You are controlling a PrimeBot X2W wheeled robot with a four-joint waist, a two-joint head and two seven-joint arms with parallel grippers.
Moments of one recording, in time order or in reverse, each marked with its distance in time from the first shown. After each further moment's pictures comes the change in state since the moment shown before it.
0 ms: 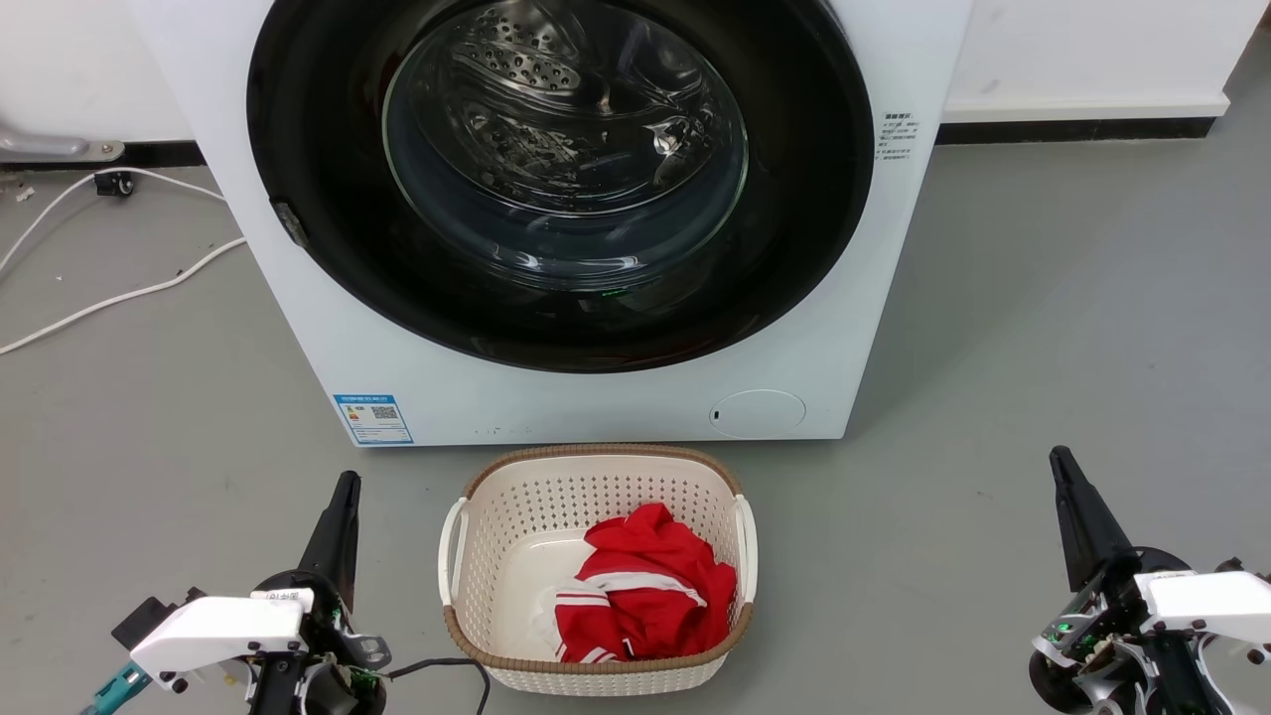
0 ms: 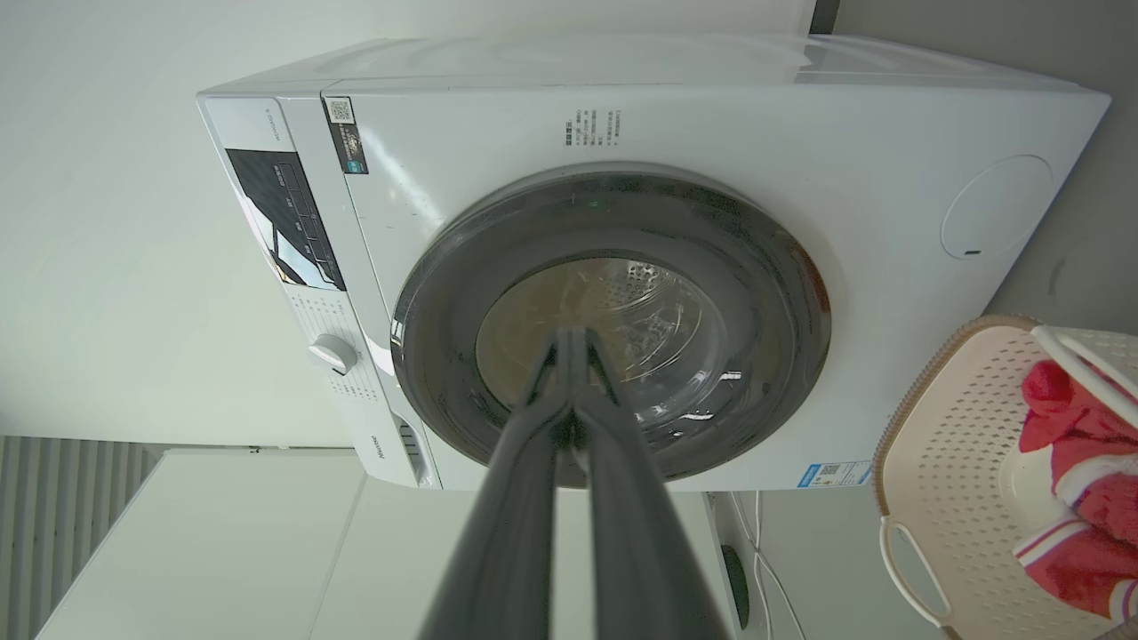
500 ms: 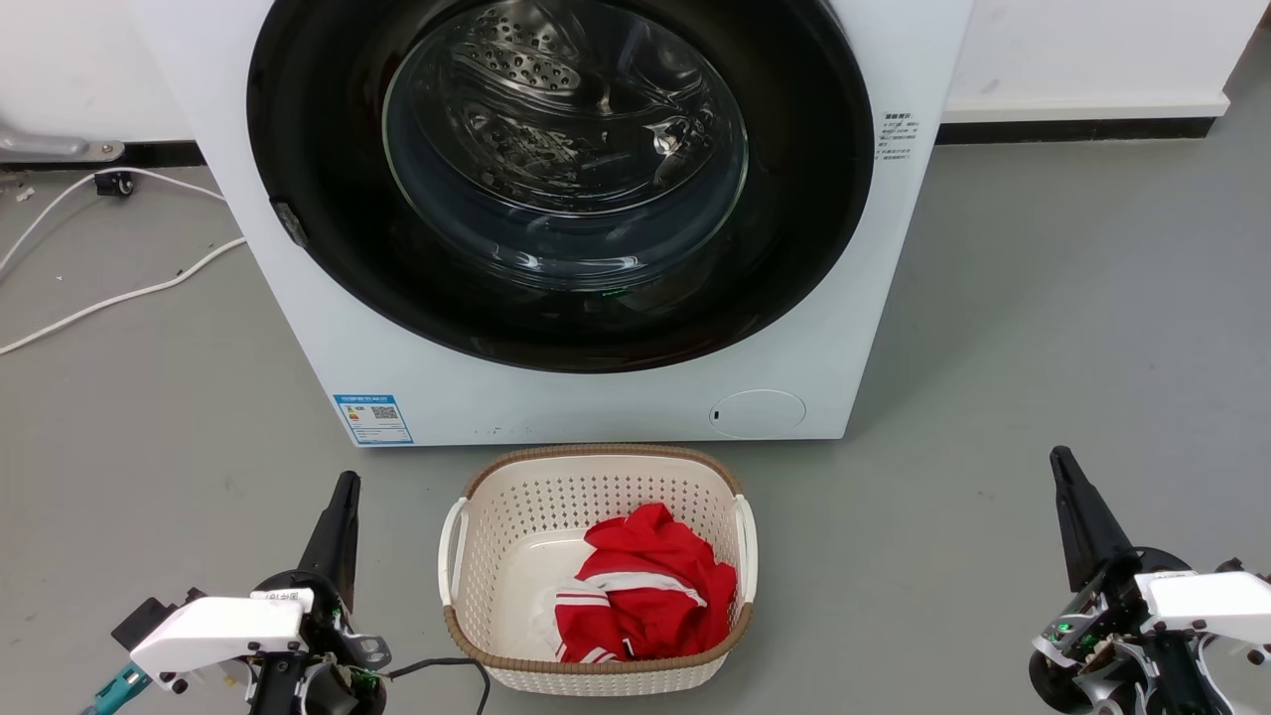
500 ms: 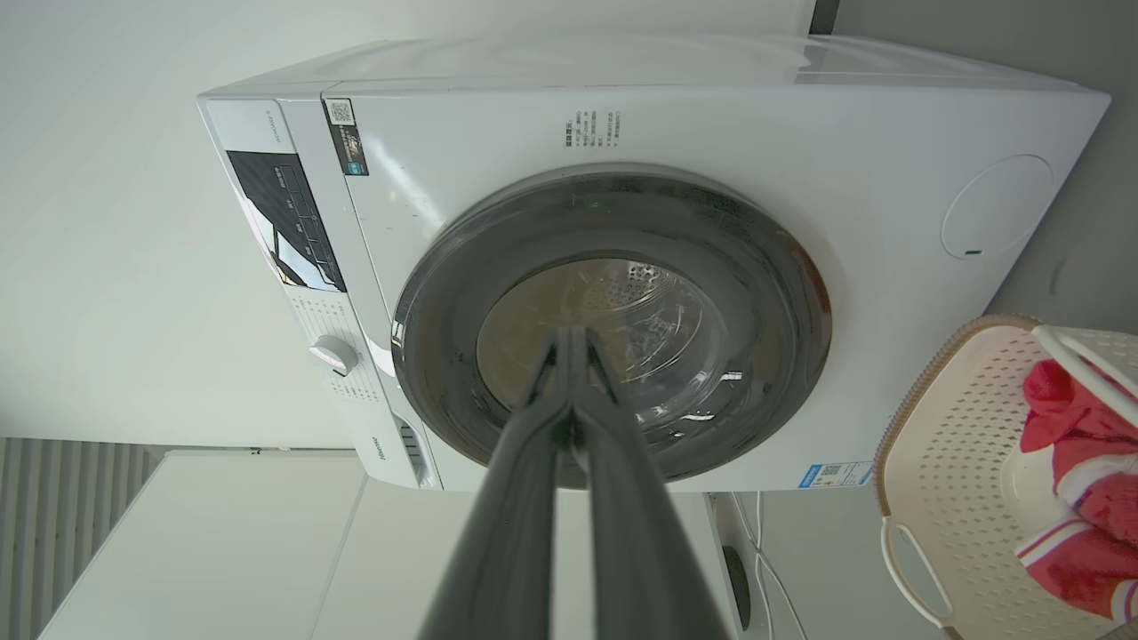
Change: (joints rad) left arm 0.000 -0.004 0.005 0.000 0.003 0.000 0.001; right arm 0.000 0.003 -0.004 0.001 -0.001 0.000 0.002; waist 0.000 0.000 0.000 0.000
